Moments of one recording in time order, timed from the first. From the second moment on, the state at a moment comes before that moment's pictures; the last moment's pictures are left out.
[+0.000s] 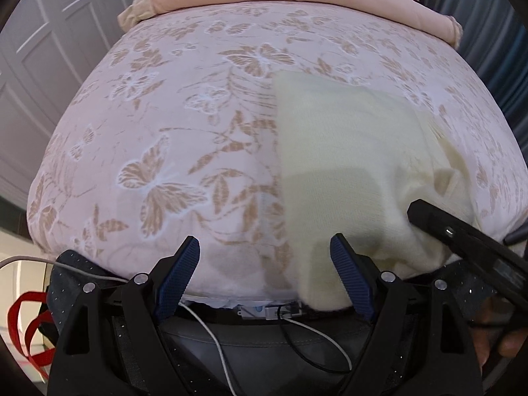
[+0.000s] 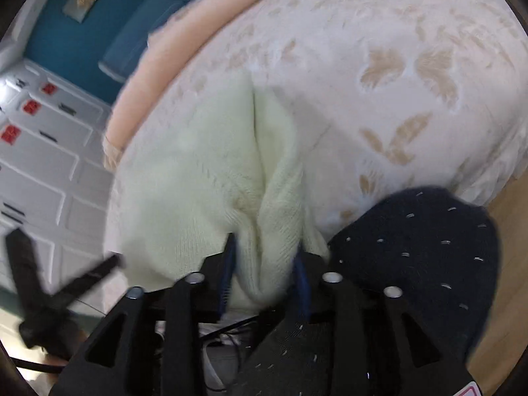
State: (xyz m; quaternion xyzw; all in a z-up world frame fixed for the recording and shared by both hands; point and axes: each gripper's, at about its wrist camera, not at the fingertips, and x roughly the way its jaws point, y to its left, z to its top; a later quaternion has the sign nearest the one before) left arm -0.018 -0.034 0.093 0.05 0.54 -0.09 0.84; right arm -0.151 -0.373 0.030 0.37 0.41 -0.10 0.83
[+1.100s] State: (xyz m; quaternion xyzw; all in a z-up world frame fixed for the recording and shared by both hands) left arm -0.027 -0.148 0.079 0.10 0.52 -0.20 0.83; right arm -0.095 -0.373 0.058 0.26 0.42 -0.09 0.87
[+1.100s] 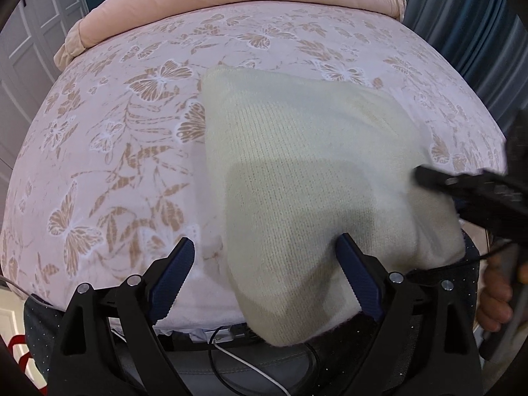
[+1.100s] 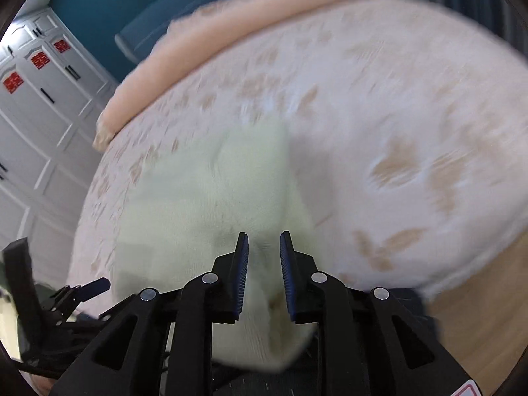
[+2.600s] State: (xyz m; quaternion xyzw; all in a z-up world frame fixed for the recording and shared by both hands) left arm -0.023 -0.160 0.089 0.13 0.53 -0.15 0.83; right arm -0.090 -0.268 0.030 0.12 0.51 -0.02 0.85
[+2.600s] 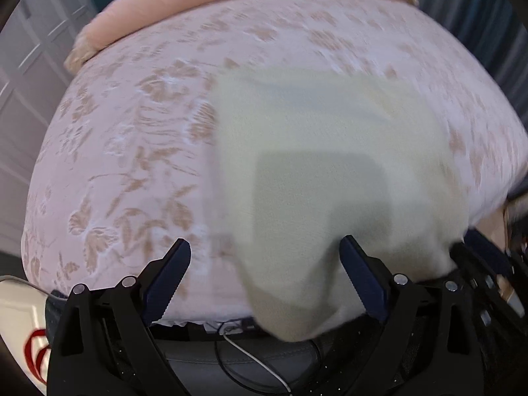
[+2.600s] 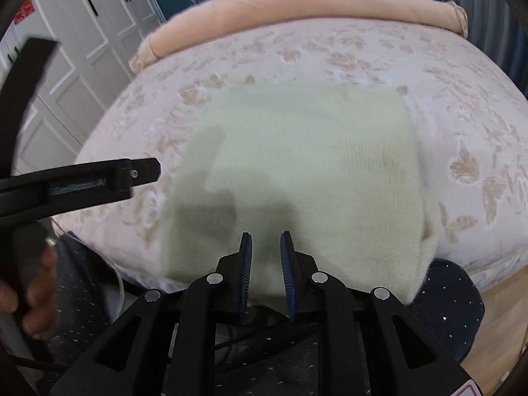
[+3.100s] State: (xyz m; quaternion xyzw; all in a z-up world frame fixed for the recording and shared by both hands) left arm -0.007 -0.116 0.098 0.07 0.53 -0.10 0.84; right arm -0.112 -0.372 0.041 0.24 0.46 -0.09 0.85
